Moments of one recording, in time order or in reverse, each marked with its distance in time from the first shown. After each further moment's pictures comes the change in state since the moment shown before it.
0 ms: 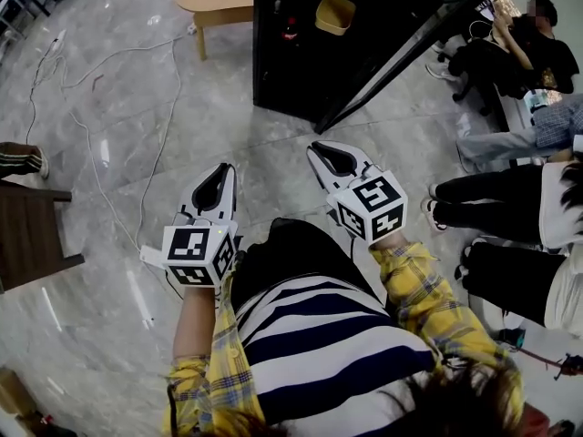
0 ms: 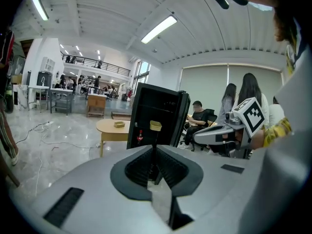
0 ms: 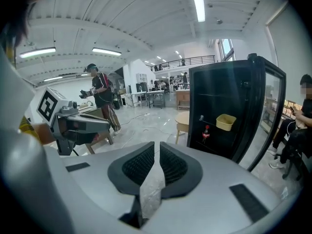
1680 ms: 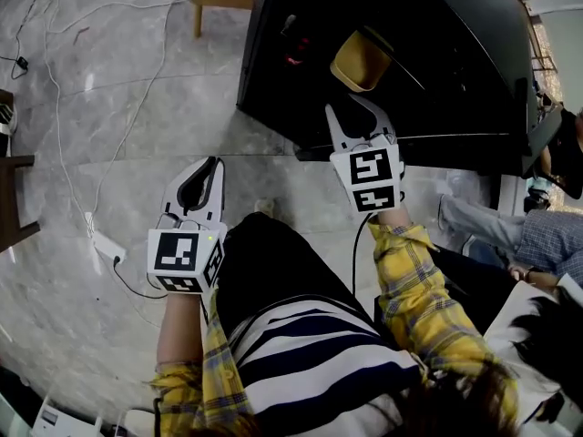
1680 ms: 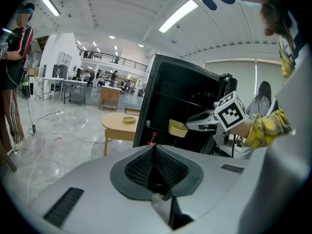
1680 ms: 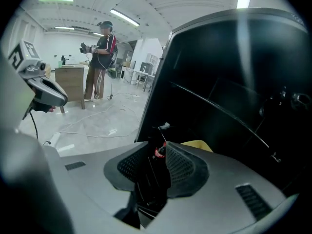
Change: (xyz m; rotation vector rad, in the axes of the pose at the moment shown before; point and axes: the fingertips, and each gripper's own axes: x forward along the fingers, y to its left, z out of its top) left arm 0.221 0.055 0.024 -0.126 0.039 0.186; right arm 0.195 -0.265 0.072 -0.412 0.140 -0.132
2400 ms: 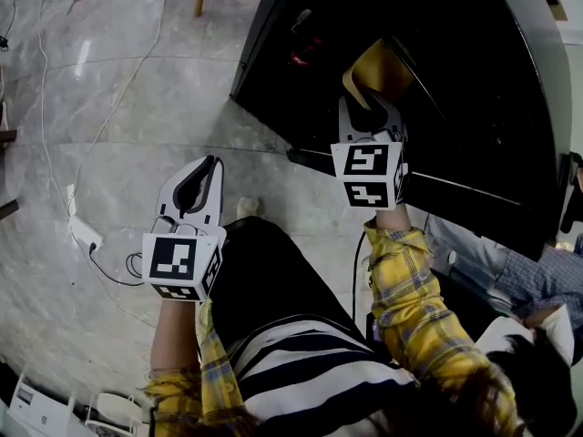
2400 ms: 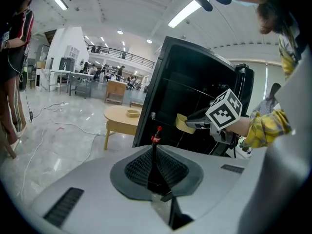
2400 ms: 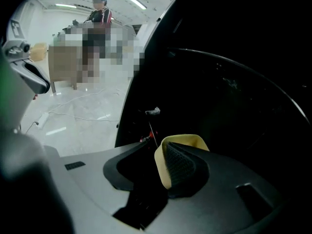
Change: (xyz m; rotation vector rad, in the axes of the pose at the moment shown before) left arm 0.058 0.008 -0.027 -0.076 0.036 0.049; right arm 0.074 -0.040 -0.034 -0.107 0.131 -0.087
